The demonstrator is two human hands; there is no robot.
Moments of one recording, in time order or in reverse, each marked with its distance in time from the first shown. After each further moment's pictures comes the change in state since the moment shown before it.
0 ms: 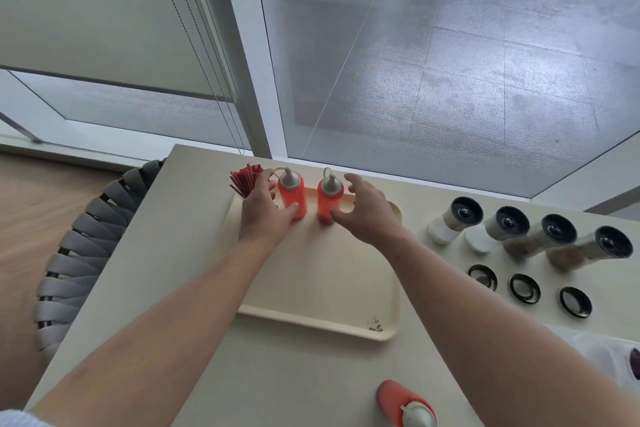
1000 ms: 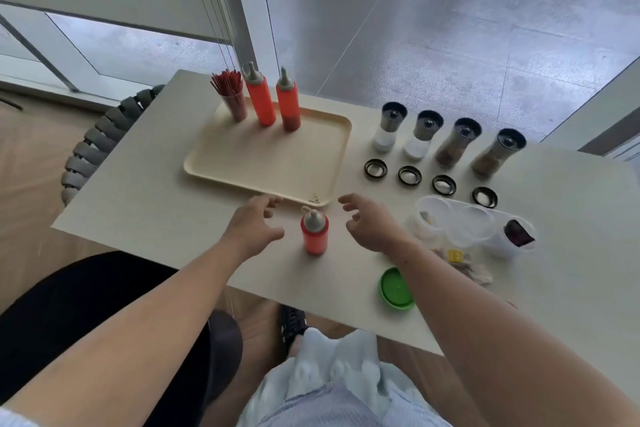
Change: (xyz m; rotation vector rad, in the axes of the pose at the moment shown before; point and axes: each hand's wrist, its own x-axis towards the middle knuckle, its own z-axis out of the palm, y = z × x) left_hand -0.307 -0.019 0.043 0.186 -0.269 -0.027; right_hand -0.260 0.167 -0.028 0.001 -0.224 -0.043
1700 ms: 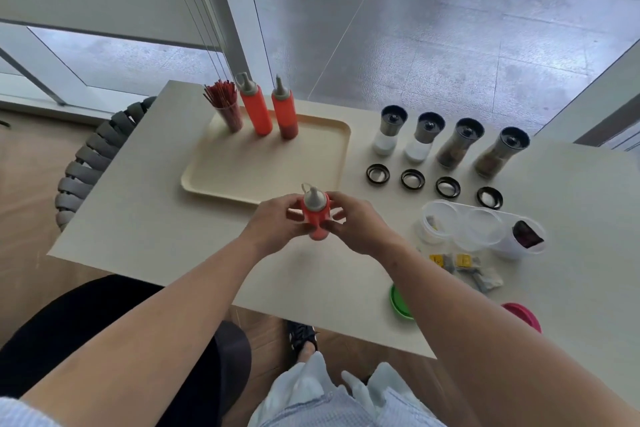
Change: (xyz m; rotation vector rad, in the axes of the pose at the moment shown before) left_hand 0.027 0.041 -0.006 -0.161 -0.185 0.115; right_hand 0.023 -0.028 0.014 0.146 0.033 -0.173
